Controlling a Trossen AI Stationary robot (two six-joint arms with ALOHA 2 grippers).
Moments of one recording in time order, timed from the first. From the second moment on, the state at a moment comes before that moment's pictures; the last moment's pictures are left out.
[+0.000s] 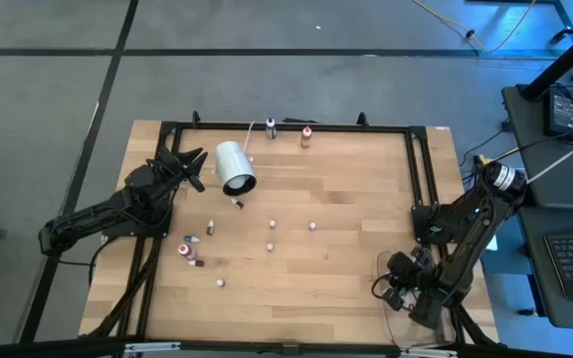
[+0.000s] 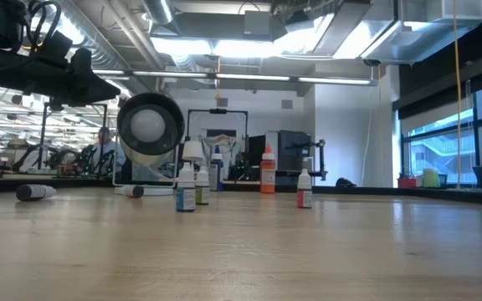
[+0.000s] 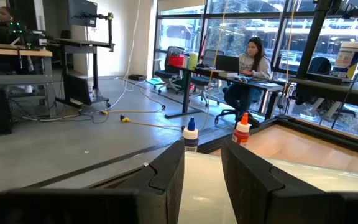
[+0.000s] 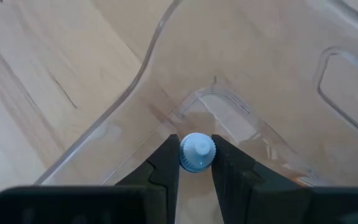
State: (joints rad) left arm 0.47 0.03 0.01 0.07 -0.37 -0.13; right arm 1.10 1.50 0.85 -0.91 0.44 1.81
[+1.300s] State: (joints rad) left arm 0.47 0.03 0.01 0.07 -0.37 -0.13; right arm 1.10 1.45 0.85 -0.89 0.43 1.84
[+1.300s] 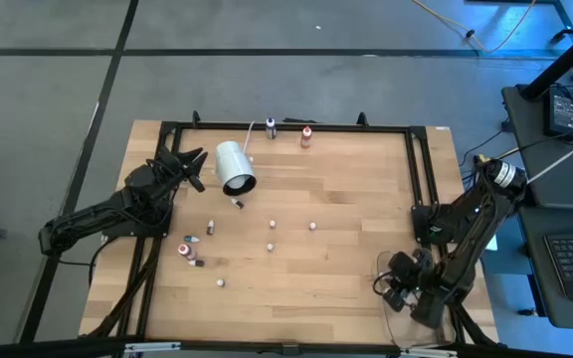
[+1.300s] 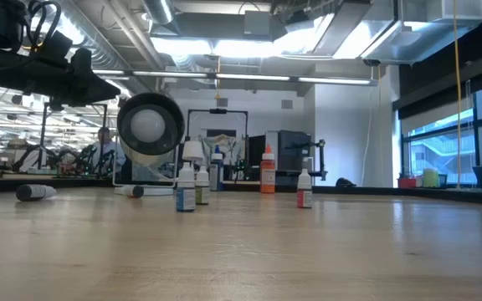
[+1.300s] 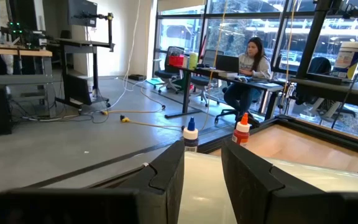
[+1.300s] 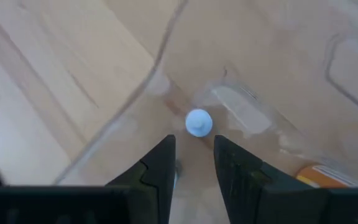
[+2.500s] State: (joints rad) left arm 0.47 0.03 0.01 0.08 -0.37 -0.14; right arm 0.44 1.09 0.85 -0.48 0.65 0.49
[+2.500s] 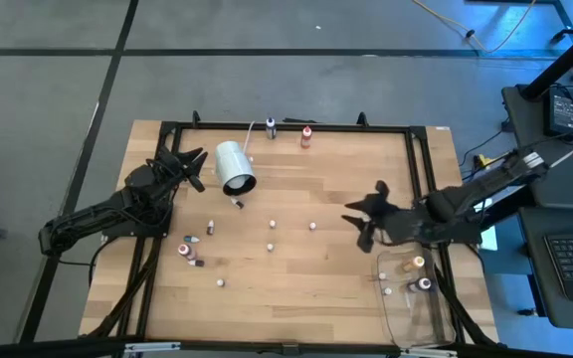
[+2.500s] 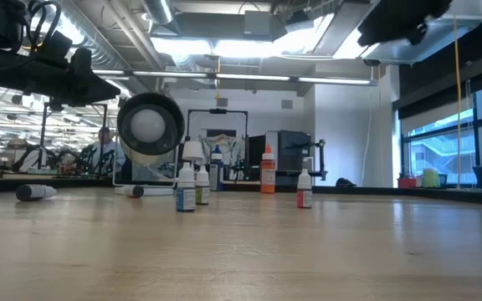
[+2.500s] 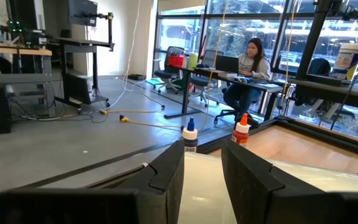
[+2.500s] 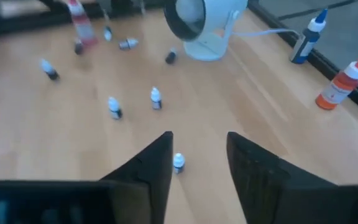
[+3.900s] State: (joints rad) left arm 0.47 0.03 0.01 0.08 -0.37 -0.13; right arm 0.13 1.71 0.85 -0.13 0.21 0.20
